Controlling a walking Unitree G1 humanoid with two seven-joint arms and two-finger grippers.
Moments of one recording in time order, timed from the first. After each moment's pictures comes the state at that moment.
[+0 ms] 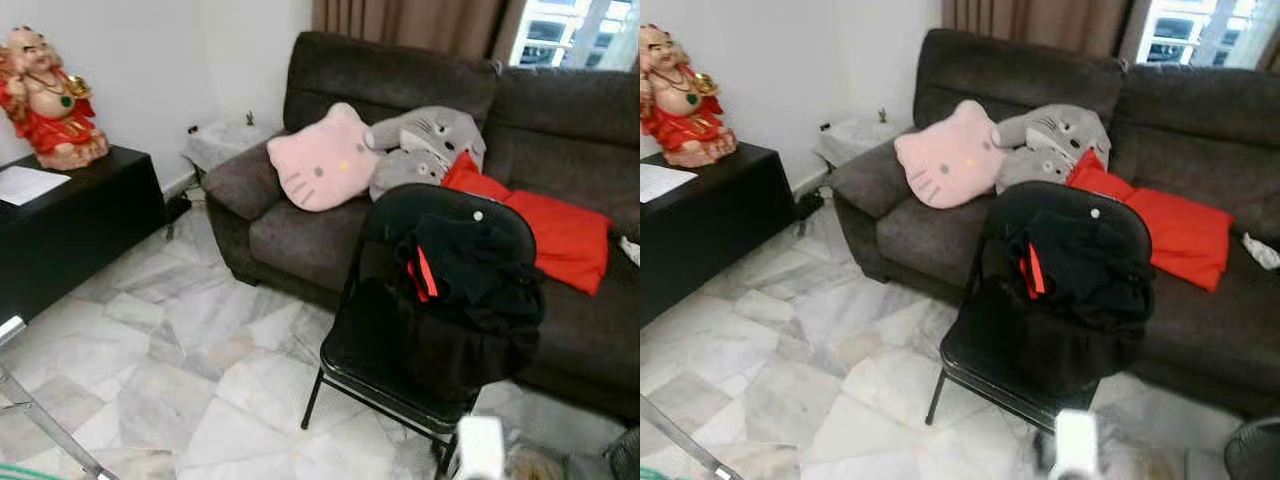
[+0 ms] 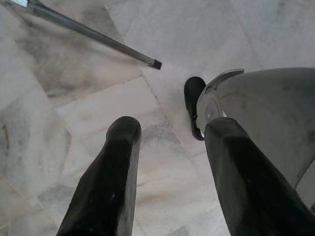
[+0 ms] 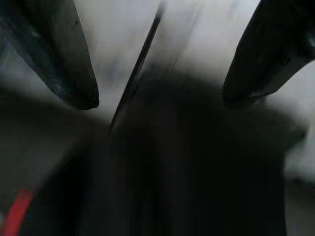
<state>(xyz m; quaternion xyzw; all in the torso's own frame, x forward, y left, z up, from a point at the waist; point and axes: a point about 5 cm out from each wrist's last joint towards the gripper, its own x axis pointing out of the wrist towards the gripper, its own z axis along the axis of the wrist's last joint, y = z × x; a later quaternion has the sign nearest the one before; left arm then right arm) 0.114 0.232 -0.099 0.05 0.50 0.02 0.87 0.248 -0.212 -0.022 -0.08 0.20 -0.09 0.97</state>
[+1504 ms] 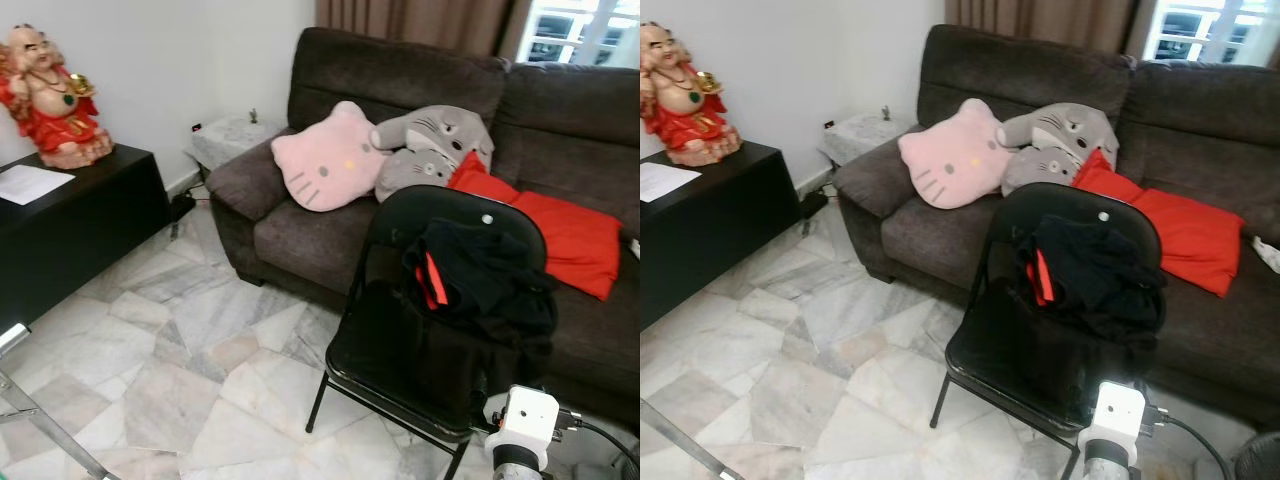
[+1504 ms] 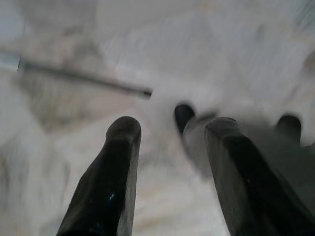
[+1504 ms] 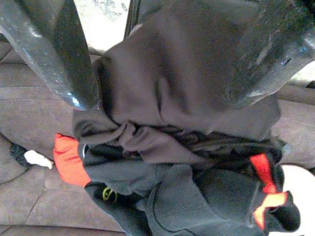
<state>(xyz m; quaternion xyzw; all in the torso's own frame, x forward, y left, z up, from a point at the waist) 0.163 0.195 -0.091 0.07 0.47 -0.02 0.88 0.242 -0.218 0.016 -0.04 0.06 -0.18 0.98</state>
